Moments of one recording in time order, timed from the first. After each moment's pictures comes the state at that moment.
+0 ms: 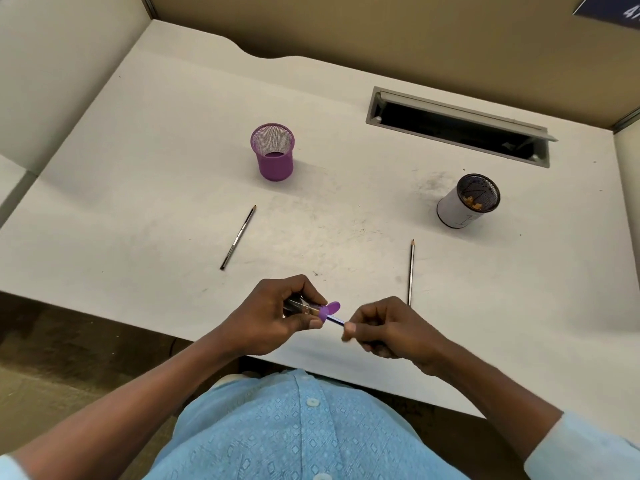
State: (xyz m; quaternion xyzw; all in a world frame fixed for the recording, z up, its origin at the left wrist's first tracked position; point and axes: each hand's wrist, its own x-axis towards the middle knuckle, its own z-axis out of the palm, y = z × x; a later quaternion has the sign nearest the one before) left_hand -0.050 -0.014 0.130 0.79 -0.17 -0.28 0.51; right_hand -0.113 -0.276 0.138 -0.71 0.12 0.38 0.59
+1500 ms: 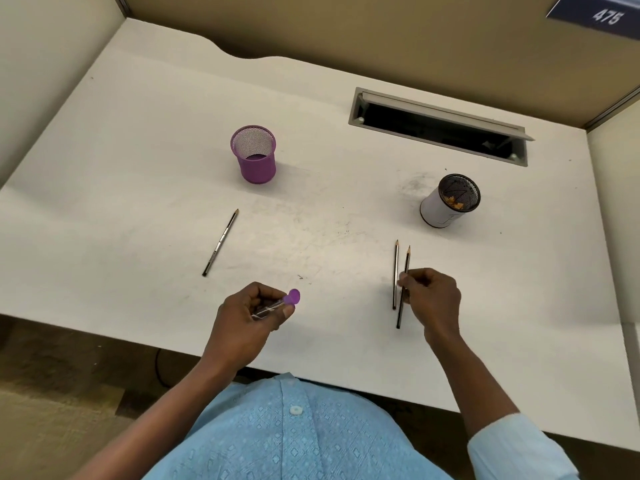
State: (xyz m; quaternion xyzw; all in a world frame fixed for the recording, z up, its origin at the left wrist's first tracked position) left_hand -0.072 -0.015 0.104 0.77 0.09 -0.23 0.59; right_hand -0.094 -0.345 0.075 -0.76 0.44 -0.01 0.48
